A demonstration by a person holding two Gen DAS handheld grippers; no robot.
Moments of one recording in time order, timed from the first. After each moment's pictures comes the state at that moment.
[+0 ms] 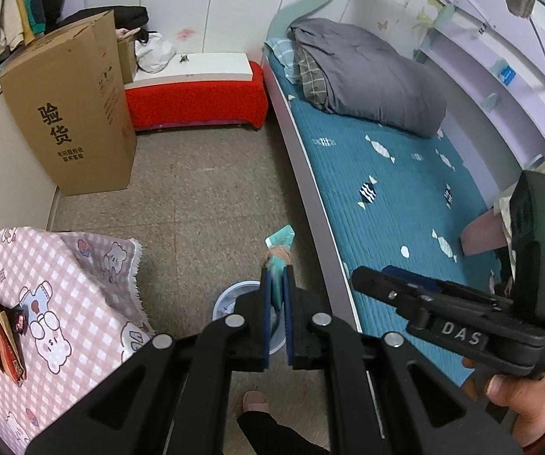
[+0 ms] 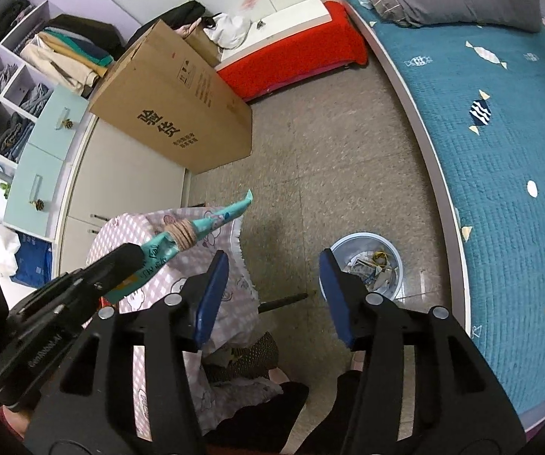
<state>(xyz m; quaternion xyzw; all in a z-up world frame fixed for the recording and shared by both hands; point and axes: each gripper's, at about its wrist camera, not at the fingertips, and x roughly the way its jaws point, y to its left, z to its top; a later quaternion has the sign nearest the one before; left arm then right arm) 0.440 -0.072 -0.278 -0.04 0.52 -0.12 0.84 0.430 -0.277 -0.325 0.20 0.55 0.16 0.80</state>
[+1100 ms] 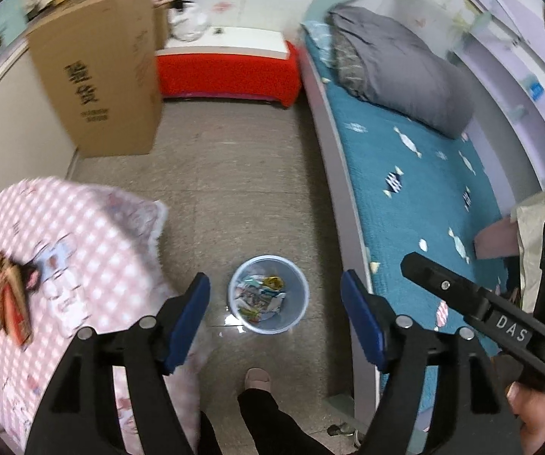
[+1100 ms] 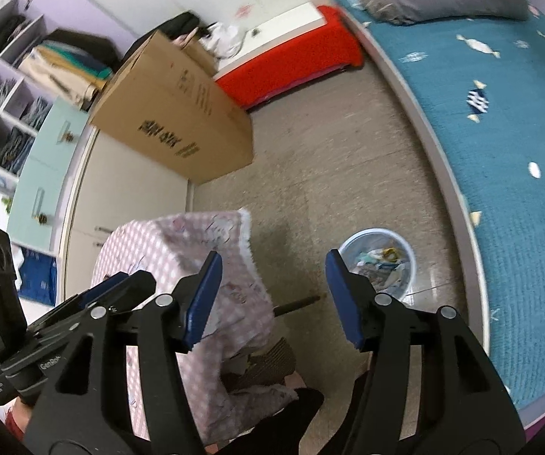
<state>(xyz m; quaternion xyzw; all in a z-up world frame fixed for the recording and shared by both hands) 0.420 -0.009 -0.294 -0.08 0.56 -0.06 0.82 0.410 -0.242 -0.327 0.22 0.54 0.15 0.80</state>
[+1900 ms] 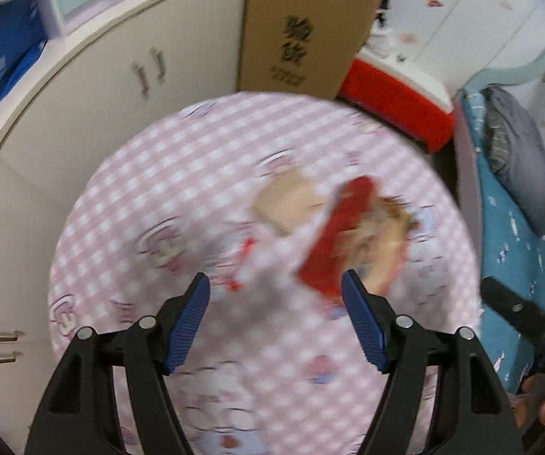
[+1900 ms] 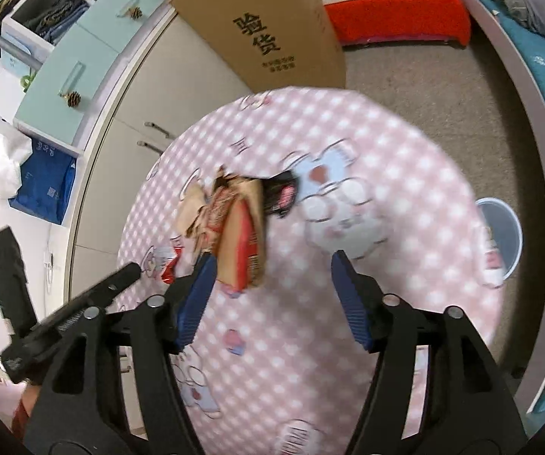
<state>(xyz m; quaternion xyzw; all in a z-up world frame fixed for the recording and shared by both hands) 0.286 0.392 -0.348 -0.18 0.56 0.15 0.80 0.340 0.113 -0.354 0.13 0.58 0.25 0.76</state>
